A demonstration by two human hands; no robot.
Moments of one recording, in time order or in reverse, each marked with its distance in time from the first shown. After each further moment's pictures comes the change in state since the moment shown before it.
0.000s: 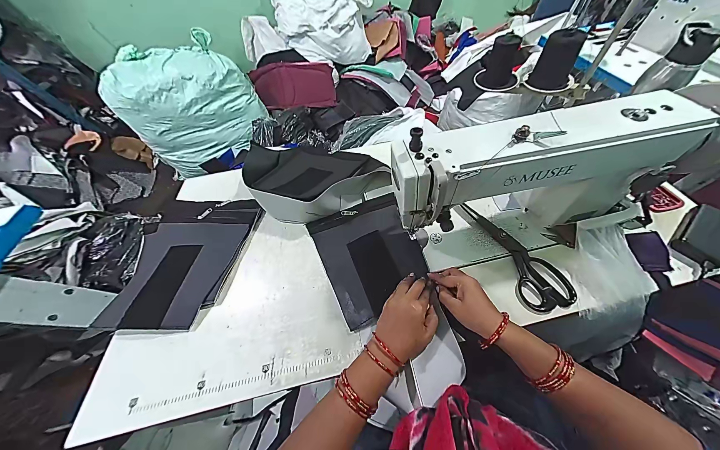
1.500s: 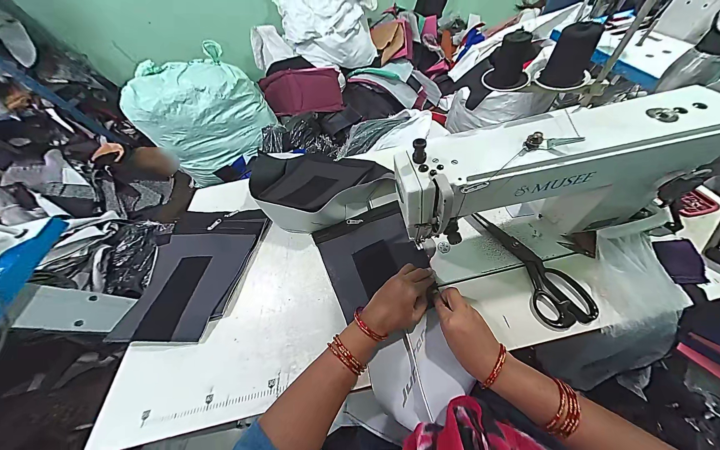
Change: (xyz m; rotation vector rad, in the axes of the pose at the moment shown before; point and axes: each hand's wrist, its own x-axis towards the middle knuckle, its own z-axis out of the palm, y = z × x) left_hand 0.044 -0.059 -0.015 -0.162 -0.123 0.275; right_hand -0.012 0.005 0.044 -0.618 0.274 -0.340
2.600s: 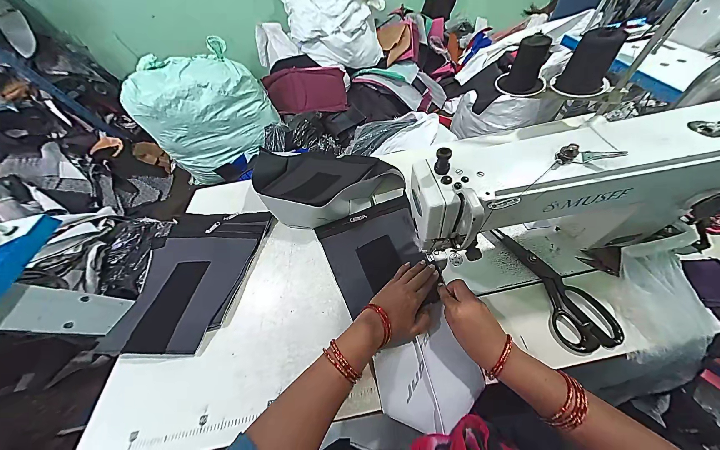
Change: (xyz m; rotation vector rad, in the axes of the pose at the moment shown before) left_hand 0.007 -0.015 -0.026 0.063 -0.450 -0.203; right_hand 0.038 0.012 0.009 -0.010 -0.046 0.033
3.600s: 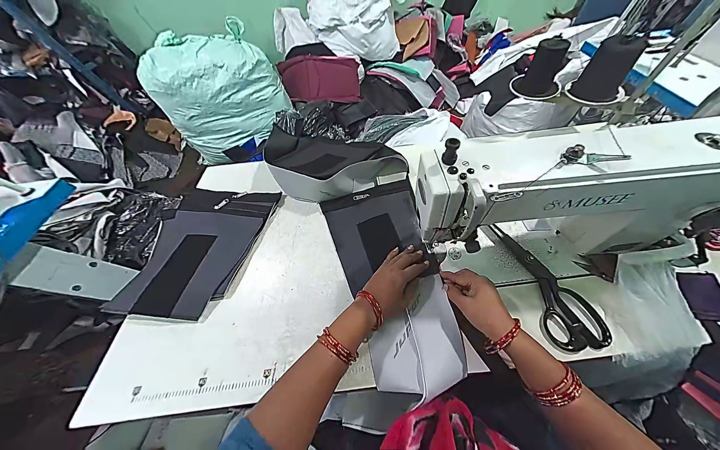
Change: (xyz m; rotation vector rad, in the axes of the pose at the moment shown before) left_hand -0.003 -0.007 0.011 -0.186 0.287 -0.123; right_hand 0.014 0.027 -0.024 0.615 -0.179 0.332
